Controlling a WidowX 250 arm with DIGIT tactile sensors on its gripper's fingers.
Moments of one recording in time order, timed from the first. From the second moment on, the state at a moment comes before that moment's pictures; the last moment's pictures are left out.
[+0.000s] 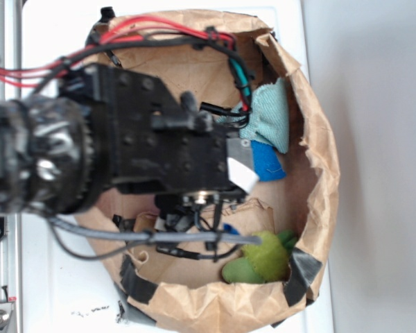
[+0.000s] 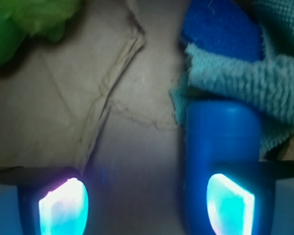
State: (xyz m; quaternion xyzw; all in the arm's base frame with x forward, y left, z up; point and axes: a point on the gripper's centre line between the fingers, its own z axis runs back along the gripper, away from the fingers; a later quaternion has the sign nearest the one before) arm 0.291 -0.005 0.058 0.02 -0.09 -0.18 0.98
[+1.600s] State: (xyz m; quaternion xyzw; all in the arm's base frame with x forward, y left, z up) arm 0.320 0.032 0.056 0.05 -0.05 -0.16 0.98
